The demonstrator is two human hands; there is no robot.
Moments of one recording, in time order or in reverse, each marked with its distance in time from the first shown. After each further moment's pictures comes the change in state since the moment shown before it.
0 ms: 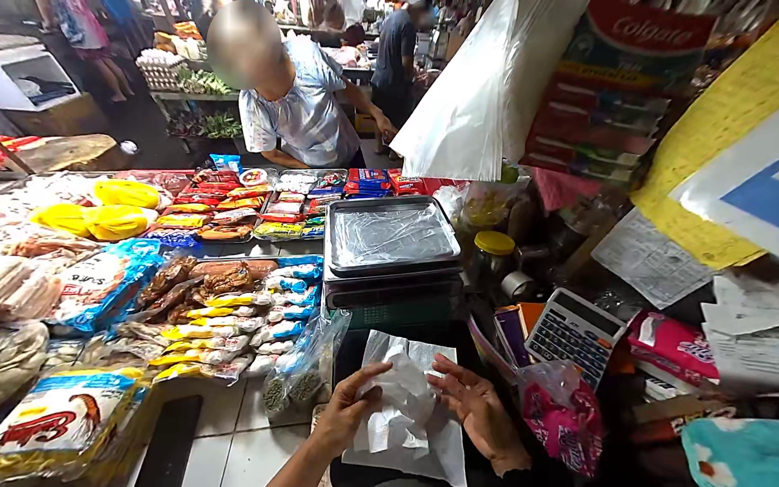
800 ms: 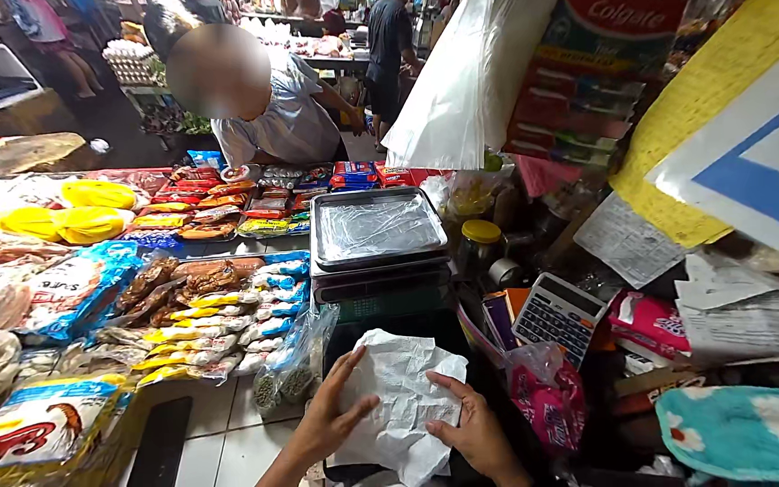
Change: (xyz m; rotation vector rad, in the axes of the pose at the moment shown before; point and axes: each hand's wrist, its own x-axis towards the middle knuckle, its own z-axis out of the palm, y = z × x) left_hand -0.009 0.025 -0.004 0.613 -0.002 -0.035; right_hand -0.034 0.019 -0.017 -0.477 -0.071 -0.157
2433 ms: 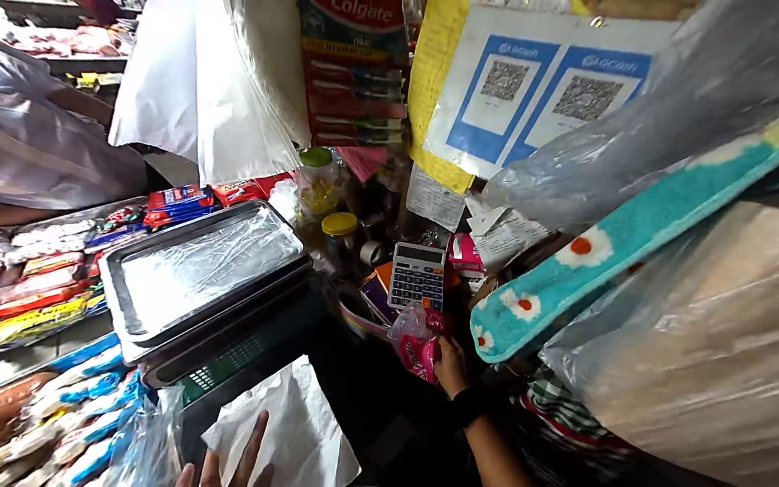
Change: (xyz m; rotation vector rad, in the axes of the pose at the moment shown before) left_hand -0.013 0.033 0.022 0.911 -0.340 0.127; right_hand -0.021 0.052 -0.136 -0.793 0.543 0.664
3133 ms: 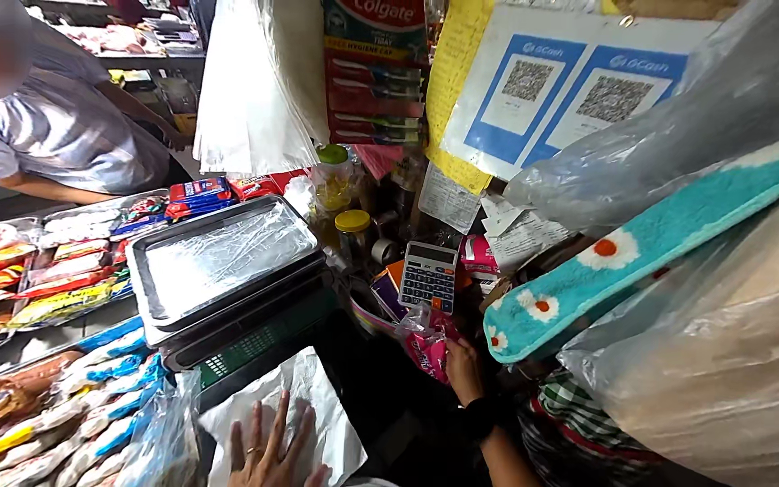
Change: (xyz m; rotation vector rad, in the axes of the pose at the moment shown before) left_hand 0.015 -0.011 0.050 0.041 0.117 0.120; right_hand -0.020 -0.020 -0.020 -0.096 0.022 -0.014
